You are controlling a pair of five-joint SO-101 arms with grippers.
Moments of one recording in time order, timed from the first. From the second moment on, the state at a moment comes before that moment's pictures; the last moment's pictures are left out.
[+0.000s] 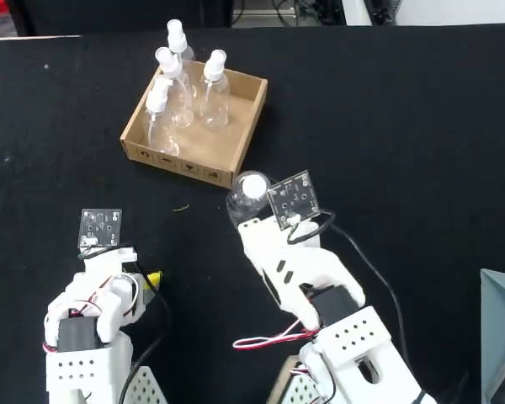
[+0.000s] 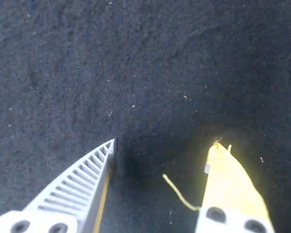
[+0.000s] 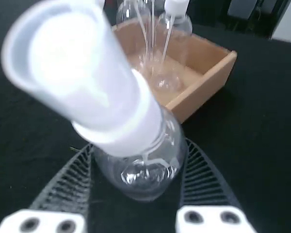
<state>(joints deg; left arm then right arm) -9.7 -103.7 96.0 72.3 -8.0 -25.8 -69.6 83.9 19.5 -1.5</state>
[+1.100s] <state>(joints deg) -9.7 -103.7 96.0 72.3 -8.0 -25.8 -36.2 49.5 26.2 -1.5</state>
